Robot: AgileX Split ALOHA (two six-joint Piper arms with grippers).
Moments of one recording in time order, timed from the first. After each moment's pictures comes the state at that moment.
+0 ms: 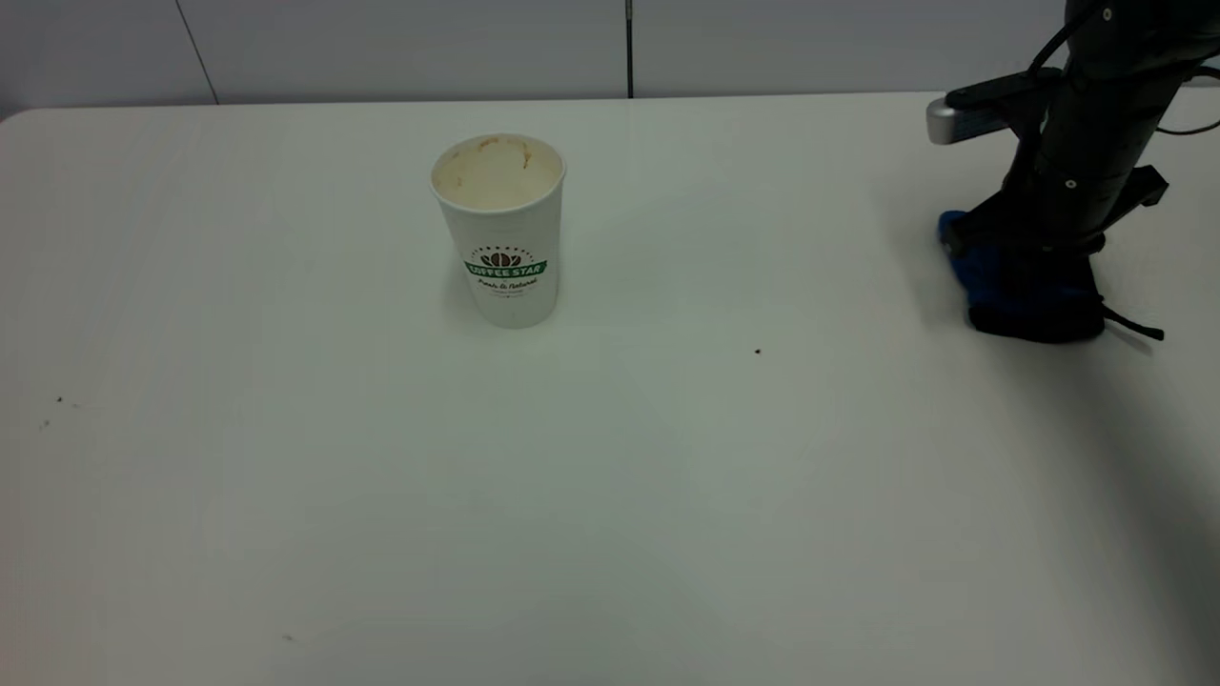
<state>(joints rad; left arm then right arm) 0.03 -0.02 -0.49 0.06 1.14 -0.08 0.02 2.53 -1.61 -0.17 0.47 -0.01</state>
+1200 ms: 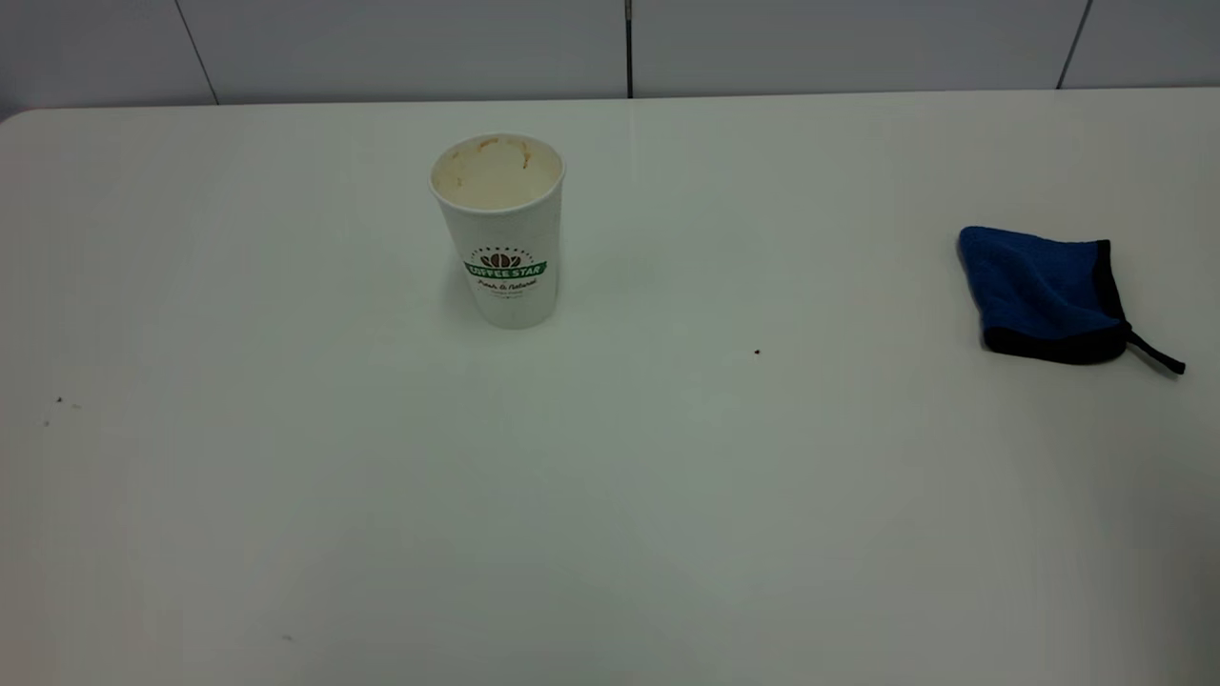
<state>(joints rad) 0.03 -0.02 -0.49 0.06 1.14 -0.08 0.06 0.95 -0.63 -0.06 0.98 0.09</state>
